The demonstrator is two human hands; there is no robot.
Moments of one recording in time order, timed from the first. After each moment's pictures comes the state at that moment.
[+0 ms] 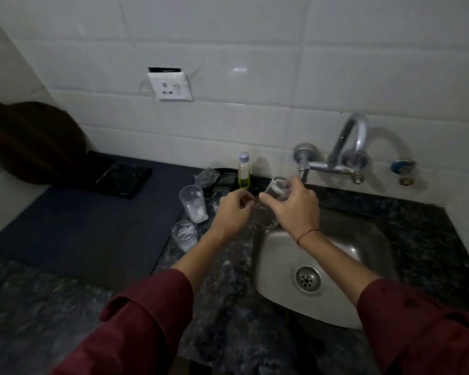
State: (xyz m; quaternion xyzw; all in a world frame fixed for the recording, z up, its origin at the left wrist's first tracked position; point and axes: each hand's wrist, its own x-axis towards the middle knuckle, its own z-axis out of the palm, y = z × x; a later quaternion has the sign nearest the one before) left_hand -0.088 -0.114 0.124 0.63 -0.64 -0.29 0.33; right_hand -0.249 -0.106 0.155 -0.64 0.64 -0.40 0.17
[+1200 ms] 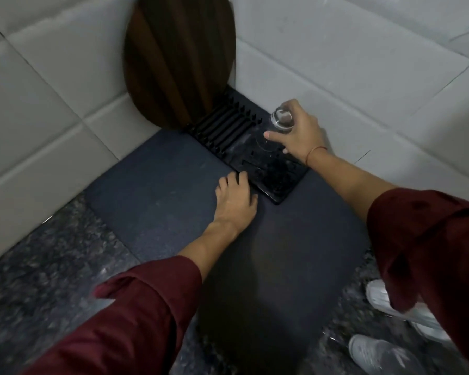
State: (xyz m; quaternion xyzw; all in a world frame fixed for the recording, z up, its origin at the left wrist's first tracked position) left_hand 0.374 -0.229 -0.034 0.83 -0.48 -0.20 0.18; right_hand 0.298 -0.403 0.048 -0.82 0.45 -0.18 0.31
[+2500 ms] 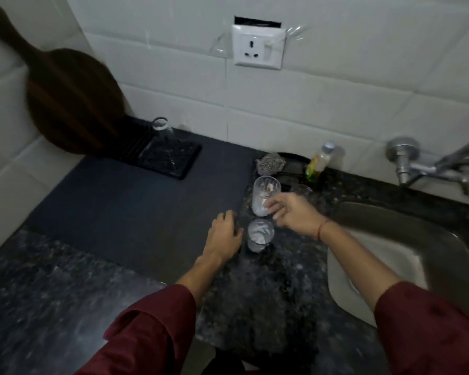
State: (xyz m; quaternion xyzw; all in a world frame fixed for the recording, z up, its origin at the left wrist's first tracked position) left_hand 0.132 -0.101 0.008 0.73 -0.60 -0.28 0.17; right_hand -0.059 -0.169 0.099 -0.71 0.53 -0.08 0.46
